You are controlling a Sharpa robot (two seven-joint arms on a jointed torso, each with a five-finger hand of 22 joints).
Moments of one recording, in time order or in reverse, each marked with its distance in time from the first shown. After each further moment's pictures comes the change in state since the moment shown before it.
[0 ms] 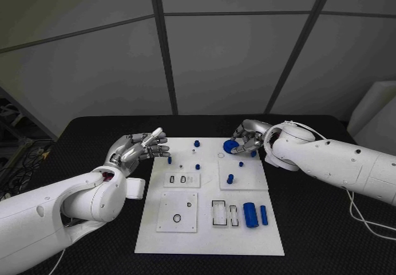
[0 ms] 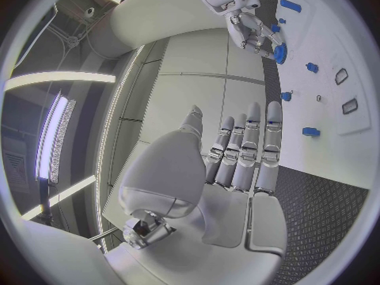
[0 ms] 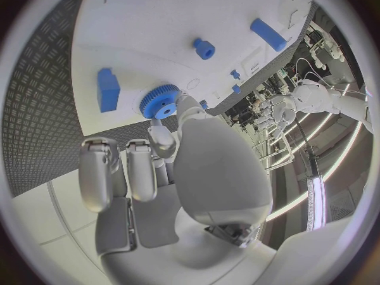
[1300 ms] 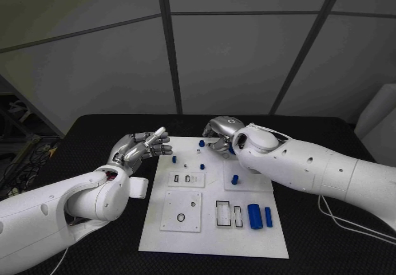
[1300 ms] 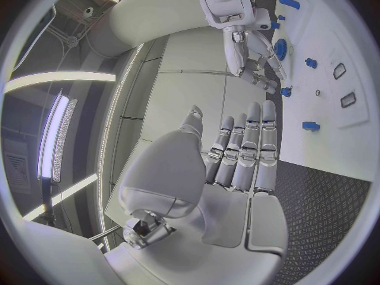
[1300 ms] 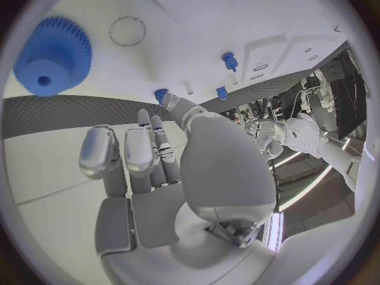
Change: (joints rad) left arm 0.000 0.000 0.000 0.008 0.000 -0.017 0.008; left_hand 0.000 0.000 0.000 0.000 0.000 0.000 0.000 0.000 0.000 0.004 -0.004 0.000 0.000 0.000 0.000 0.000 -0.001 0.075 0.003 -0.004 0.000 0.000; right arm -0.003 0.209 -0.024 -0.081 -0.306 -0.169 0.062; right_hand -0.070 -0.020 0.355 -0.213 -0.057 0.069 0.005 -0.058 -0.007 -0.290 0.044 -1.059 -1.044 0.000 0.032 -0.249 -0.295 0.040 -0.170 0.038 -0.127 -0.135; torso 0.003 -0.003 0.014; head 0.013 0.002
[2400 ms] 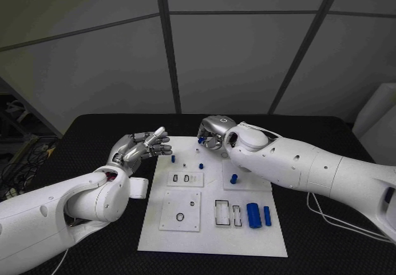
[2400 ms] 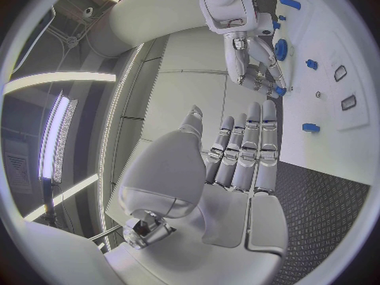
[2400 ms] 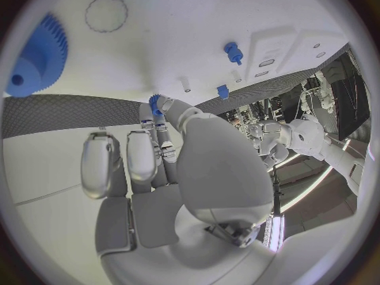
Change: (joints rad) left arm -0.003 0.007 0.000 0.007 0.000 -0.018 0.006; left_hand 0.000 0.000 0.000 0.000 0.000 0.000 0.000 0.004 0.000 0.000 0.000 0.005 0.000 0.000 0.000 0.004 -0.004 0.000 0.004 0.004 0.000 -0.001; right arm 0.000 0.091 0.001 -0.090 -0.011 0.017 -0.004; right_hand 0.046 0.046 0.037 -0.026 0.059 0.170 -0.019 0.022 0.009 0.174 -0.036 -0.001 0.032 0.002 -0.020 0.047 0.101 -0.016 0.100 -0.032 0.065 0.135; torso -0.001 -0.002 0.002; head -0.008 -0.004
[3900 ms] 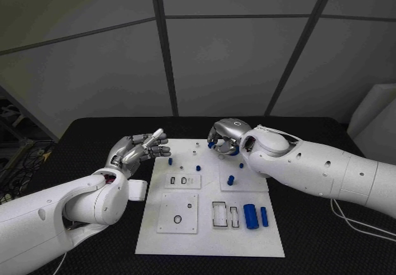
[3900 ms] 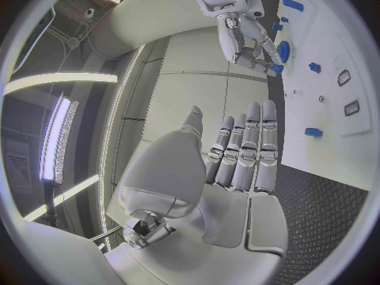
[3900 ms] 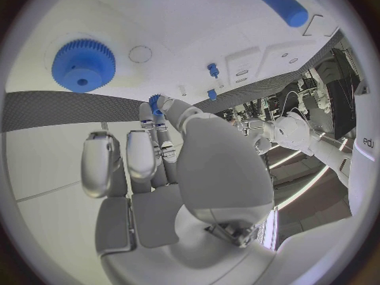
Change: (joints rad) left arm -0.003 0.003 0.000 -0.002 0.000 -0.002 0.008; left_hand 0.000 0.000 0.003 0.003 0.000 0.000 0.000 0.000 0.000 0.000 0.000 0.000 0.000 0.003 -0.004 0.000 -0.001 0.000 0.000 0.000 0.000 0.000; right arm -0.001 -0.181 0.001 0.205 -0.005 0.001 -0.004; right_hand 0.000 0.000 -0.003 -0.003 0.002 0.004 0.000 0.007 0.001 0.000 0.000 0.000 0.000 -0.004 0.004 -0.011 -0.013 0.000 -0.004 -0.004 -0.004 -0.001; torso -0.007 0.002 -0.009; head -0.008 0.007
